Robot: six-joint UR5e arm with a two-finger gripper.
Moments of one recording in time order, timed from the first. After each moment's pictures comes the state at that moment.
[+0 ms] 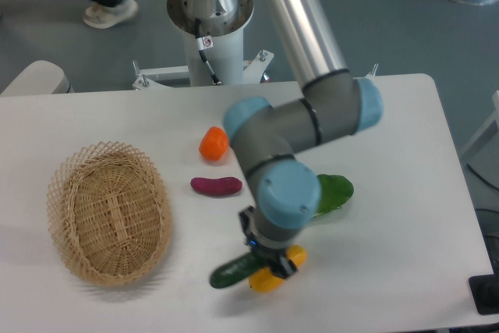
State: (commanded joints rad) arm 2.30 -2.12 -1.33 -1.31 1.49 1.30
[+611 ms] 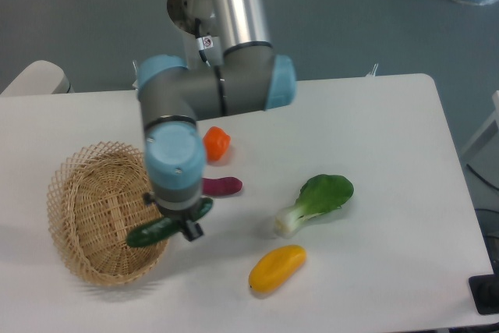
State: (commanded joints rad) arm 2.11 -2.04 -1.49 -1.31 1.49 1.20
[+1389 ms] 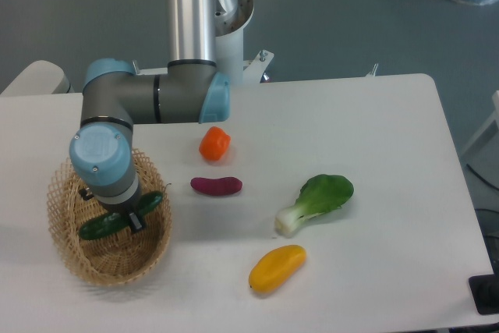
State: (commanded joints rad) arm 2.00 -2.08 -1.54 -1.18 1.49 1.01
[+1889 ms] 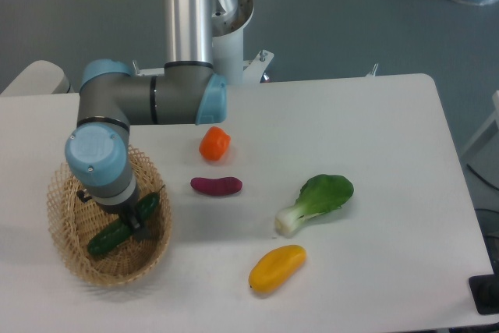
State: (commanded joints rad) arm 2.11 -2.06 -1.50 -1.19 1.50 1.02
